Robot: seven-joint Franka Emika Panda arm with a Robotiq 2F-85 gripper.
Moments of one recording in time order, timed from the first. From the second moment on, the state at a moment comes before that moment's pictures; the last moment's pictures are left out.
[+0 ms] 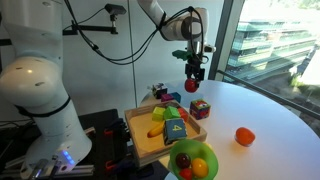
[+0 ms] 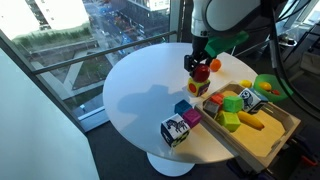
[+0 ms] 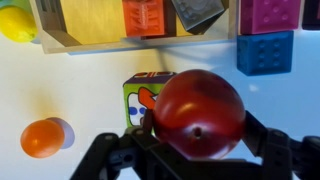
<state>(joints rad) 0.14 0.27 0.00 -1.97 -0.15 2.19 0.32</state>
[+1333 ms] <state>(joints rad) -0.05 -0.10 -0.06 -2.39 -0.14 2.19 0.25</state>
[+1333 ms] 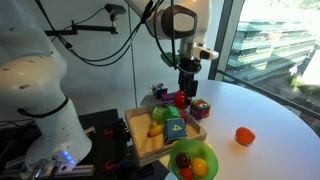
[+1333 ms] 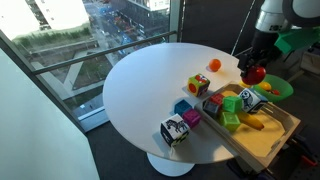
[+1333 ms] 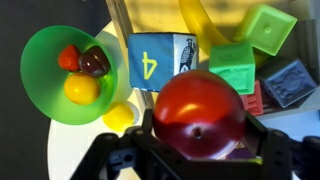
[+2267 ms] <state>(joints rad) -0.21 -0.16 -0.14 -2.45 -0.14 2.30 0.33</state>
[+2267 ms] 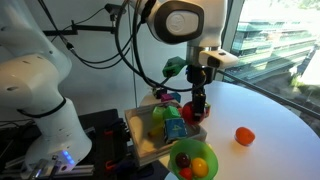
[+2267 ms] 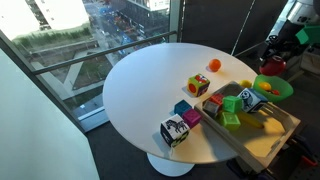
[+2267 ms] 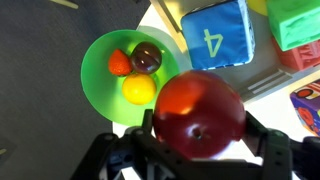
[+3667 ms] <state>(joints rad) -0.21 -0.15 -0.14 -2.45 -0.14 2.31 0.33</state>
